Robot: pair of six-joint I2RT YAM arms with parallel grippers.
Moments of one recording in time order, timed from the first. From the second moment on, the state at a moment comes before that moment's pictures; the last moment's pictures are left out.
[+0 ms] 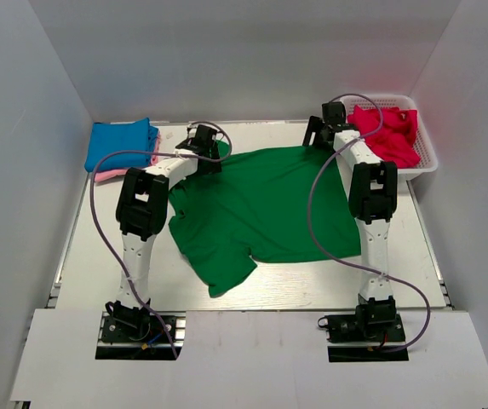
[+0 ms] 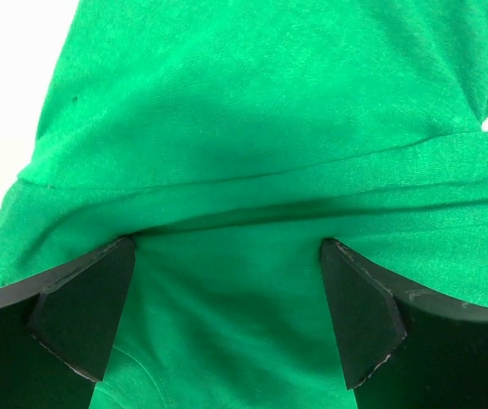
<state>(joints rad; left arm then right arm) -0.35 2.25 1.72 -0.43 -0.38 -0.42 0.14 2.48 2.12 -0.47 0.09 0.31</state>
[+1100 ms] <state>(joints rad) -0.36 1.73 1.23 -0.47 -0.32 -0.47 0.31 1.63 1.04 -0.31 0.04 0.39</state>
